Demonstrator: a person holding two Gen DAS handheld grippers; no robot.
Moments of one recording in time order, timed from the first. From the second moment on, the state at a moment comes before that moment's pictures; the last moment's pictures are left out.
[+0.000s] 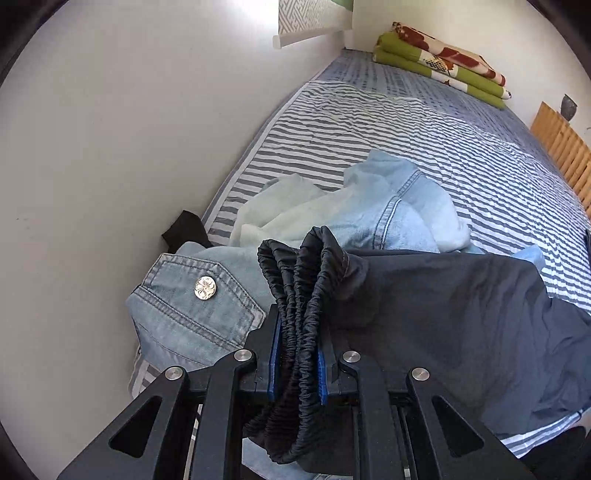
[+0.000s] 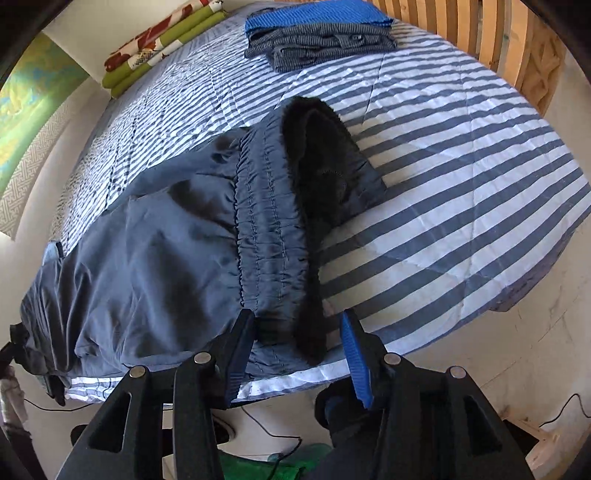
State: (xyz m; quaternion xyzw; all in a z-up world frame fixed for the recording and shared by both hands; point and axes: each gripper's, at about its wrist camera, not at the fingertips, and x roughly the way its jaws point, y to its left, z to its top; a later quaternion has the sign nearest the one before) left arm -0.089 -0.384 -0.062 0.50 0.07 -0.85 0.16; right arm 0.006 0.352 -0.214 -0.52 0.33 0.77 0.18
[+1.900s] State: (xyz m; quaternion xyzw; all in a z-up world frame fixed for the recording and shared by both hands) left arm -0.087 -0.418 -0.036 0.49 0.11 -0.84 0.19; right arm -0.089 0.170 -0.207 -0.57 -0.18 0.80 -0.10
